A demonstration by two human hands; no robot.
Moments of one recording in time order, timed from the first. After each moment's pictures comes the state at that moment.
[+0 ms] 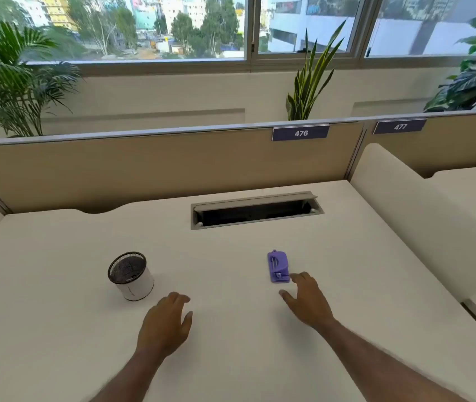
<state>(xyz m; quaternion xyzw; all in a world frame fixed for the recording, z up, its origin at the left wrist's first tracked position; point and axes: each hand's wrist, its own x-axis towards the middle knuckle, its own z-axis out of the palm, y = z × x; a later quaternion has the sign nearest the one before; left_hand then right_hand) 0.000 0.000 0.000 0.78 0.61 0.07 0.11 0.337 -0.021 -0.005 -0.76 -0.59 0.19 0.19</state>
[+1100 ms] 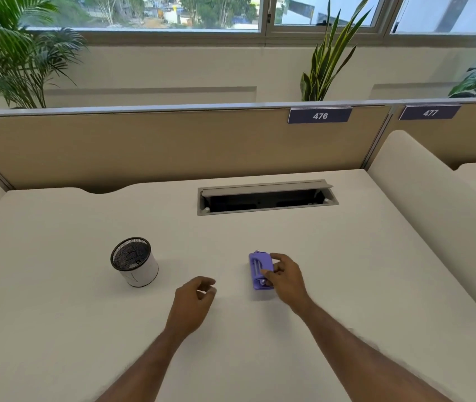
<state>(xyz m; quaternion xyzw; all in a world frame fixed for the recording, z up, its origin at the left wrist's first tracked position) 0.044 0.016 -0.004 0.58 0.63 0.30 0.42 0.280 0.023 0.004 -0.68 -0.42 0.43 0.43</state>
